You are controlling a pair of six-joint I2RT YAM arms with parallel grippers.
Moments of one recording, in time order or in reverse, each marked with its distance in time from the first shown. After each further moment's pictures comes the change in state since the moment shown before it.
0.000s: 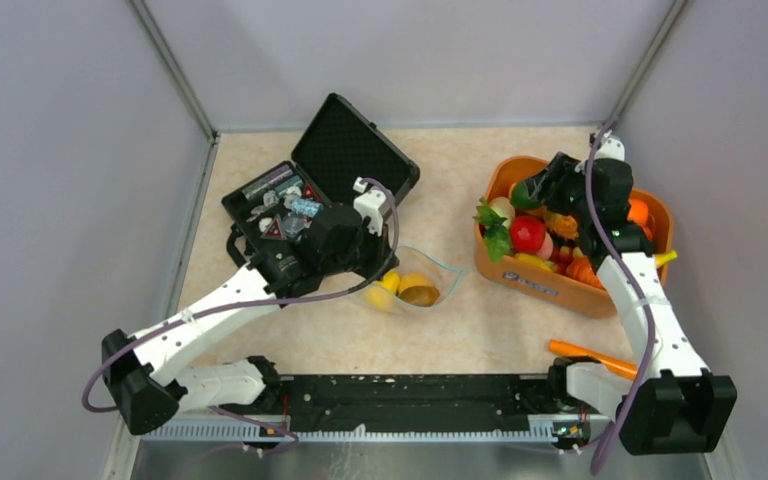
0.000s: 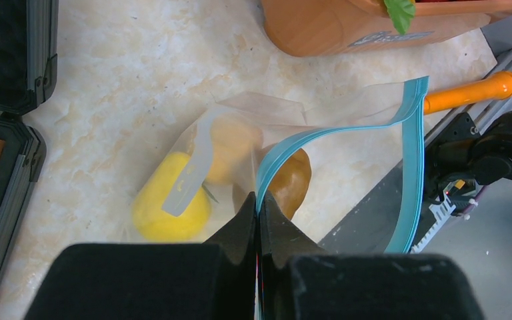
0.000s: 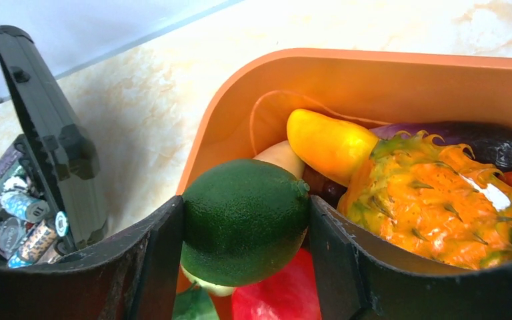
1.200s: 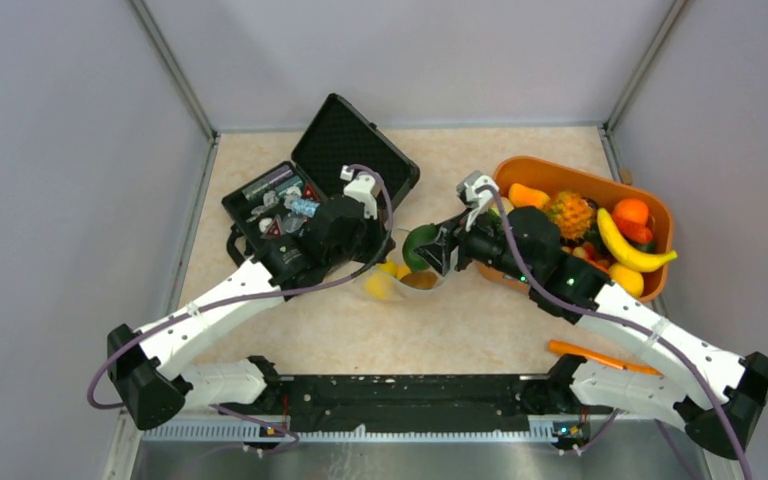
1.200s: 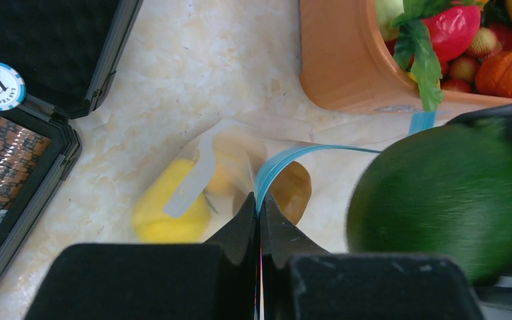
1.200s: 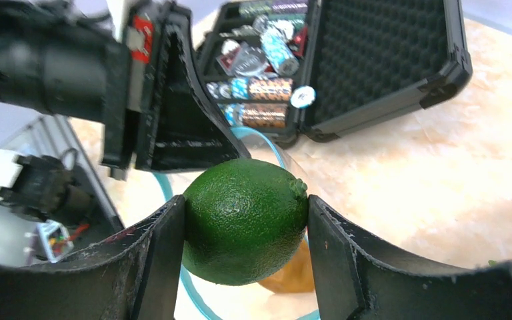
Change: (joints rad) left arm 0.020 0.040 0.032 0.030 -0.148 -0.111; right arm 0.796 -0.156 -0.039 0.109 -0.043 -0.201
